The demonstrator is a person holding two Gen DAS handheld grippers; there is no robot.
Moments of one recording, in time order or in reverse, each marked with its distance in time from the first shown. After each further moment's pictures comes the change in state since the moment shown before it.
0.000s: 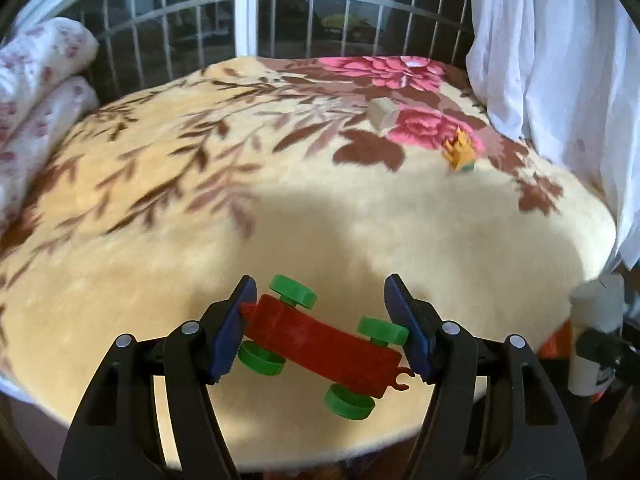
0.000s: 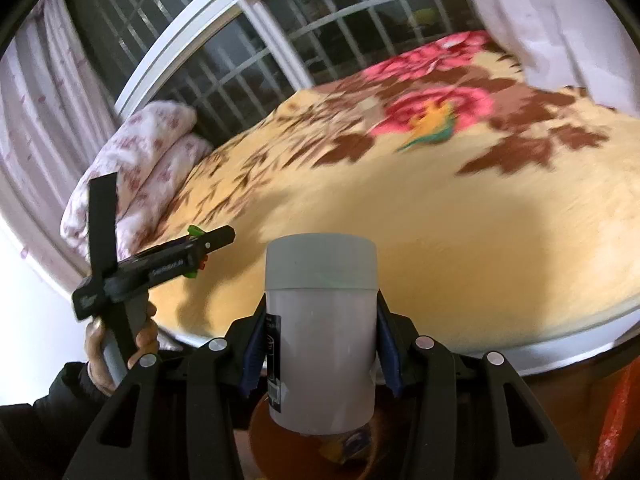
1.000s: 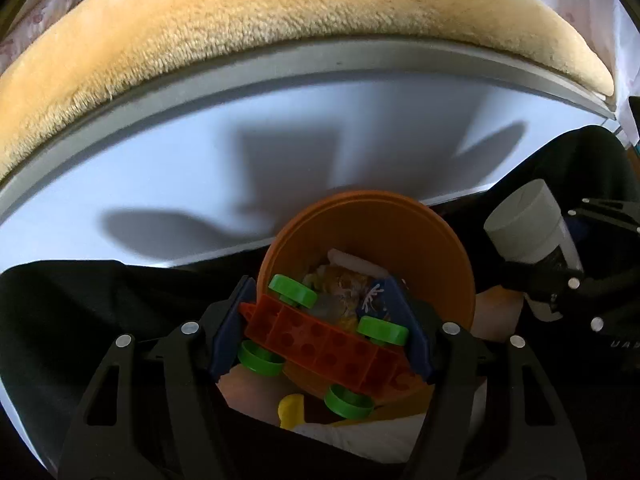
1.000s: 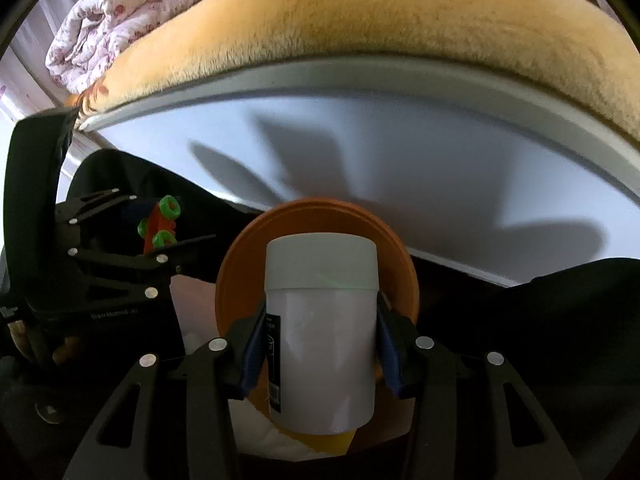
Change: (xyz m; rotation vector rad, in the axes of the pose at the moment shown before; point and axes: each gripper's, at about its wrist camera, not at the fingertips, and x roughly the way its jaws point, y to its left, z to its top) left arm 0.013 0.019 -0.192 0.064 0.371 -0.039; right arm 0.090 0.053 -0.151 -0.249 0.453 -0.096
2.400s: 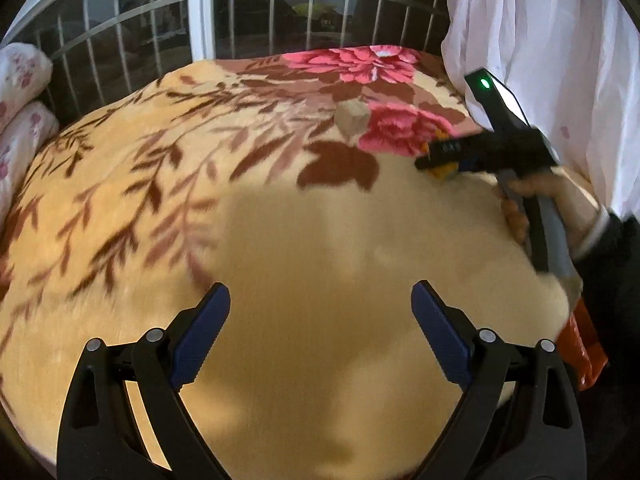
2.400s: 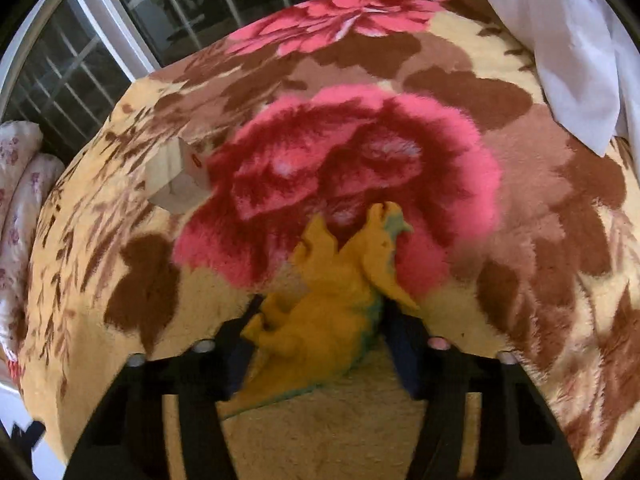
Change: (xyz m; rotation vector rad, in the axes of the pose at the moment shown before) left arm -0.067 -0.019 0.244 0.039 -0.330 -0.055; right arm -0.045 -0.258 0.315 0.411 -0.189 -0.229
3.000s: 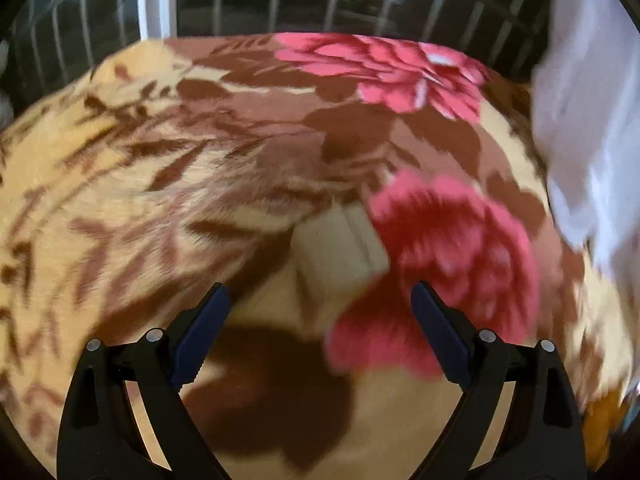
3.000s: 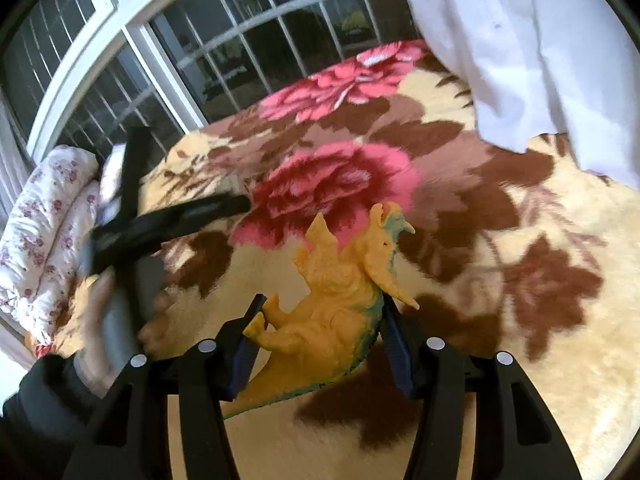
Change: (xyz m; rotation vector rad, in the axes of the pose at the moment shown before) left arm 0.193 -0.021 0.158 -0.238 0.074 0.029; right arm -0.108 -0.047 -0.071 0.014 -0.232 0.140
